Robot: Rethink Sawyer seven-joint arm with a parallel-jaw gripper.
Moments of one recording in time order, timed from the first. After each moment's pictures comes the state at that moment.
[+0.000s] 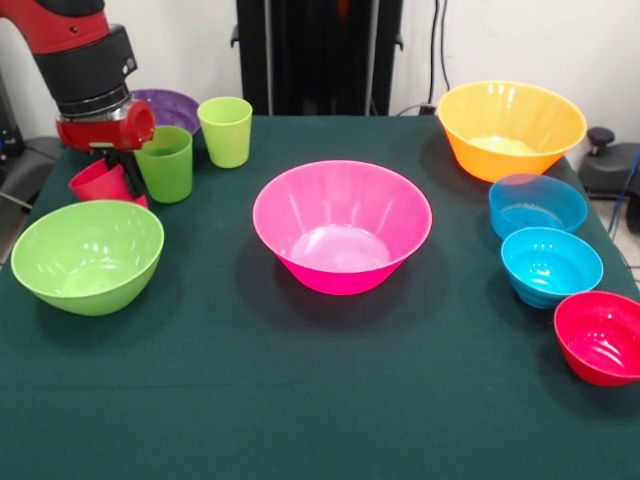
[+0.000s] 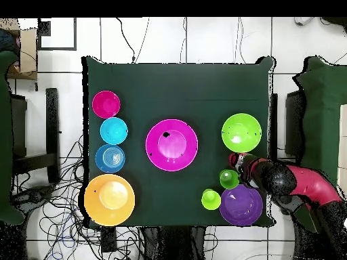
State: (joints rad) arm -1.28 -0.45 0.76 1.76 -0.80 0.63 1.94
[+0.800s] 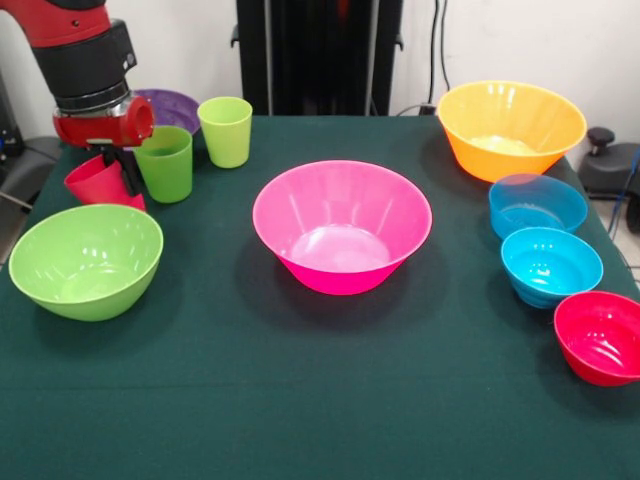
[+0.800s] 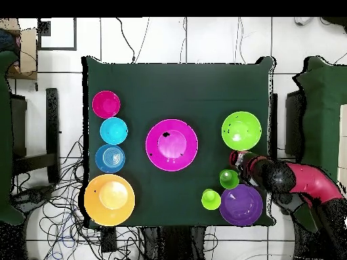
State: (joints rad) arm -1.26 -0.48 0.76 1.76 -0.80 0.64 1.94
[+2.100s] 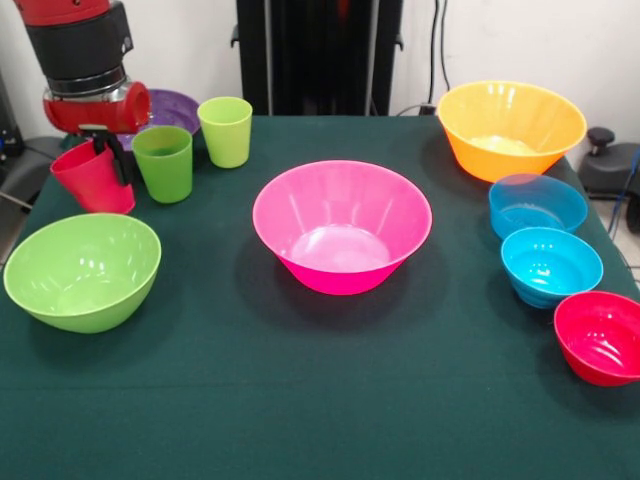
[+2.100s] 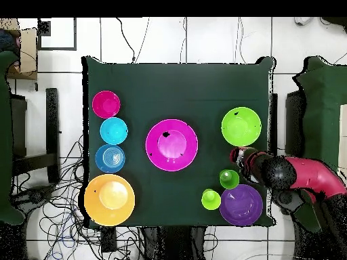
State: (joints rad) arm -1.21 -0.56 0.76 1.76 -0.80 0.67 1.94
